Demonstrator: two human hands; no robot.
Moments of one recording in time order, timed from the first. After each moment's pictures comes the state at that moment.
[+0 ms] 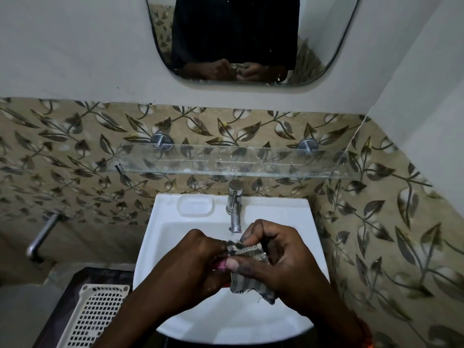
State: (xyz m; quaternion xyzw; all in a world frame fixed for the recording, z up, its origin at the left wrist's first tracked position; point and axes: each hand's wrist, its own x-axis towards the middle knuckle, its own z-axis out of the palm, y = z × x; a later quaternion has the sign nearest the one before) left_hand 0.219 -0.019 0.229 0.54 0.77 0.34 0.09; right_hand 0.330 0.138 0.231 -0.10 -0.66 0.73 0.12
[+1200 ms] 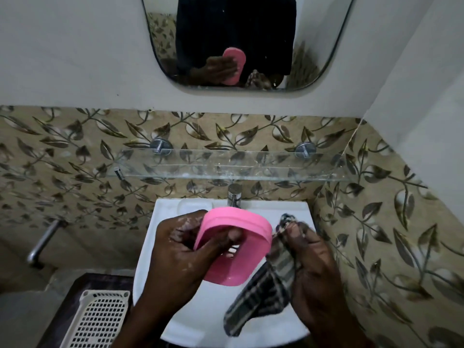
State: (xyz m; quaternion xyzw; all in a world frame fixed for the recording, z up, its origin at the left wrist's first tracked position) left_hand 0.242 -0.002 0.255 0.28 0.64 0.71 0.07; right_hand 0.345 0.146 0.222 -0.17 -0.43 0.85 0.25
